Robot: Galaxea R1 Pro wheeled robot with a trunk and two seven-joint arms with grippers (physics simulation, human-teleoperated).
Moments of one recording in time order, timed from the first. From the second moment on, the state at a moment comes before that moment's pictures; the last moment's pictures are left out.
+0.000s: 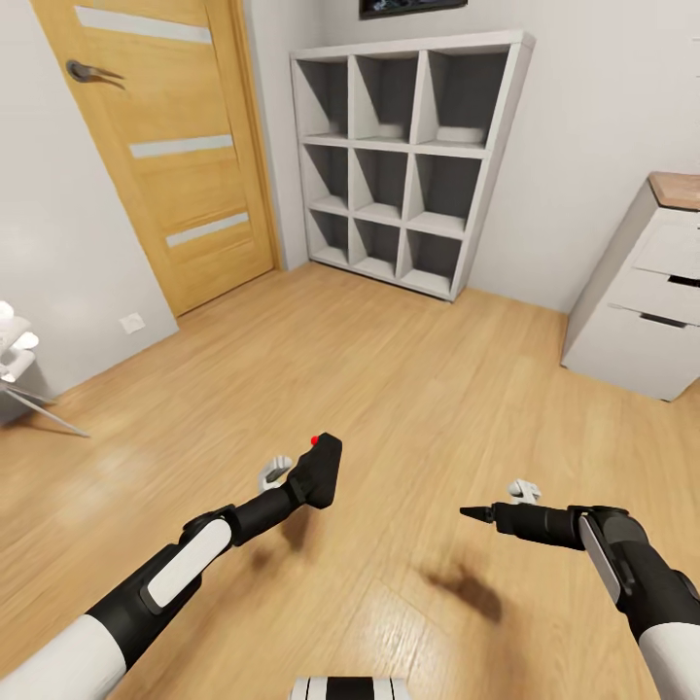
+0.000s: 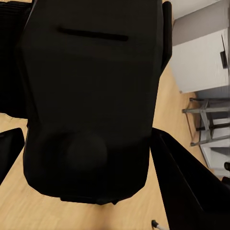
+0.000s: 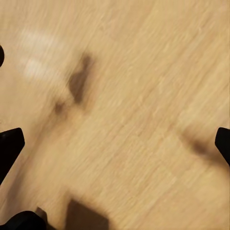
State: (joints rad) left arm -0.61 0.23 -0.63 -1.04 1.35 0.31 -0.11; right arm -0.57 -0.28 -0.15 -0.93 -0.10 0.80 0.88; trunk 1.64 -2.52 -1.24
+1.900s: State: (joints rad) left arm -0.61 0.22 -0.63 -0.96 1.35 0.27 -0.41; right arm -0.57 -0.28 -0.15 -0.93 -0.10 0.80 0.88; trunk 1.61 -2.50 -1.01
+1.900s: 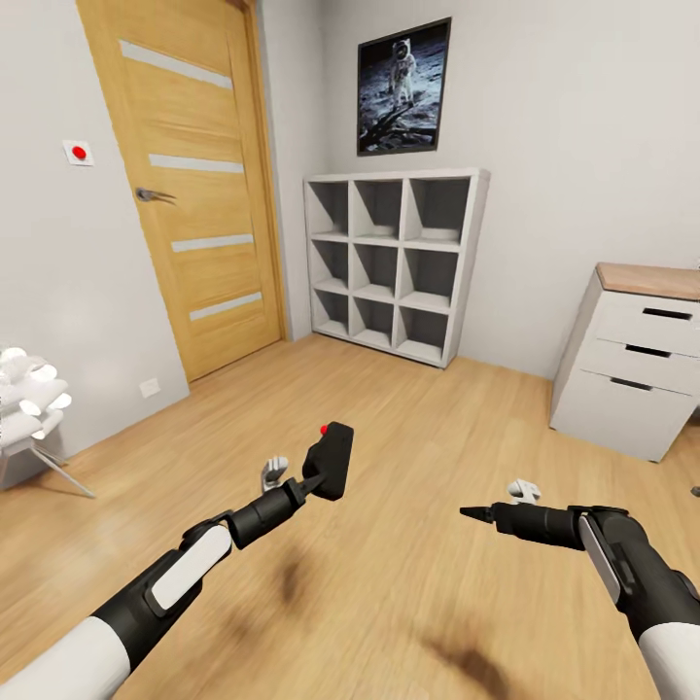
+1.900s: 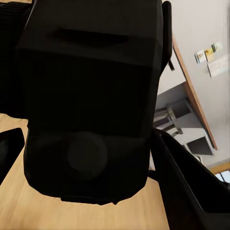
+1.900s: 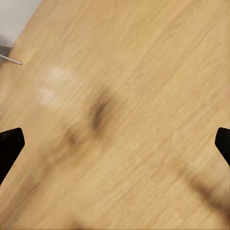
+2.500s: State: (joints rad) left arm -0.61 0.25 -0.63 -0.94 1.42 0.28 -0.75; right arm -0.57 -0.28 -0.15 -0.93 -0.10 0.80 0.88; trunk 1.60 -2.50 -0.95
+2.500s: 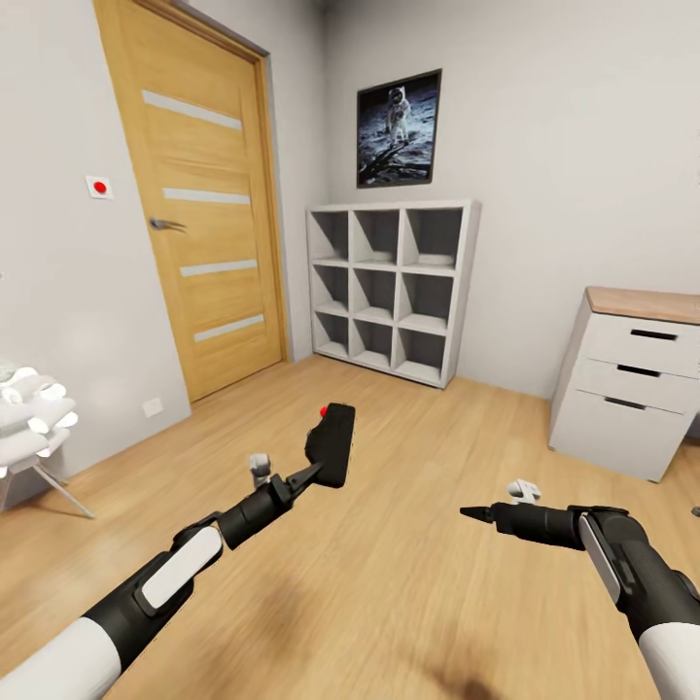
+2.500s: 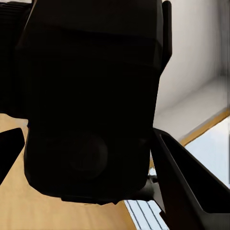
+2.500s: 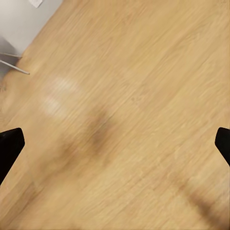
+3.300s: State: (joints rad) left arm -0.61 0.25 -0.64 -0.92 1.42 0.27 -0.58; right arm -0.57 -0.28 -0.15 -0.93 -0.10 0.80 0.88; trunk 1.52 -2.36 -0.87
